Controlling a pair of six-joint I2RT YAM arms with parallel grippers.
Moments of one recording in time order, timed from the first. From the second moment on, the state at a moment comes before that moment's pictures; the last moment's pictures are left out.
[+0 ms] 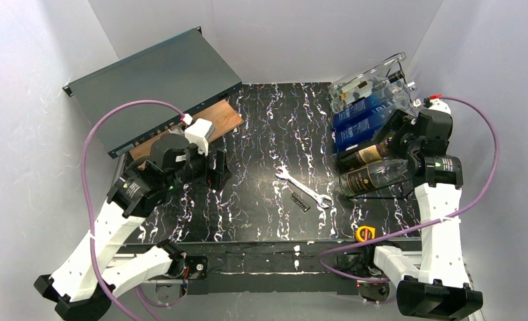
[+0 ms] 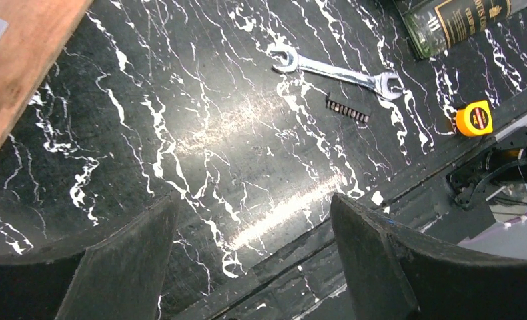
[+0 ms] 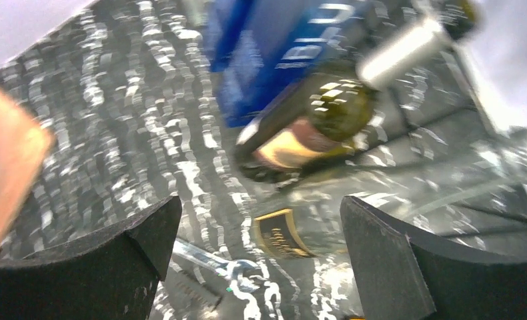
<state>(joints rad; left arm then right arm) -0.64 0.90 1.23 -0.92 0.00 -0.23 -0.08 0.97 1.20 -0.81 0.09 0.39</state>
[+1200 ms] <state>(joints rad) -0.64 0.60 1.56 -0.64 -0.28 -0.11 -0.06 0.93 1.64 -0.55 0.00 0.33</state>
